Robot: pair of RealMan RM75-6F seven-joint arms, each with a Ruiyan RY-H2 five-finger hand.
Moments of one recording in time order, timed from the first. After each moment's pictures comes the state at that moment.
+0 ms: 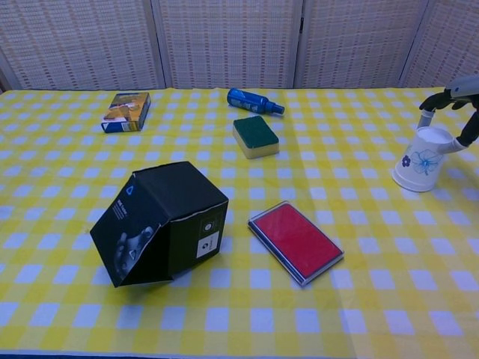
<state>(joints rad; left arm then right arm) -0.09 -1.13 0.02 -1.74 1.49 1.43 0.30 0.88 -1.20 0.02 -1.34 -0.70 0.58 -0.15</state>
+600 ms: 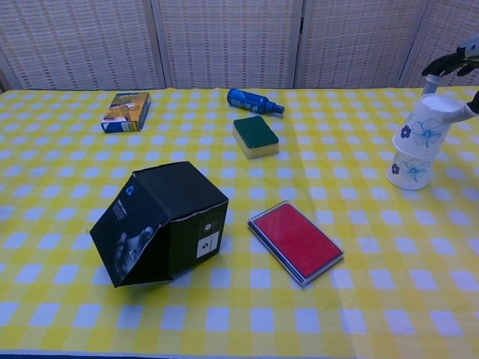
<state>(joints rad) -0.10 -1.15 0.02 -1.73 1.50 1.42 0.33 0.84 -1.00 0.09 -1.61 -0.76 0.67 -0.12</state>
